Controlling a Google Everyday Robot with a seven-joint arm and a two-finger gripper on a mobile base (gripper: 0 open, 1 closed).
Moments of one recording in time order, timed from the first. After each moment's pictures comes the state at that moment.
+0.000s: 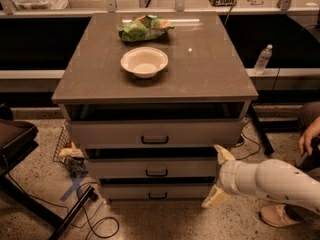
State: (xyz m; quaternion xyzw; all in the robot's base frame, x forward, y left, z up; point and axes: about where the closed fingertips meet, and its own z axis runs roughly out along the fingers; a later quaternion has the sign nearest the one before) arm 0.479 -0.172 0.575 -0.59 0.73 0.02 0.36
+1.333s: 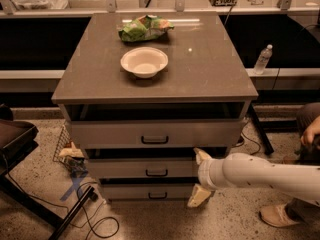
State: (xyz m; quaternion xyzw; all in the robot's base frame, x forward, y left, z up) arm 0.504 -0.124 0.514 -0.64 0.71 0.03 0.30
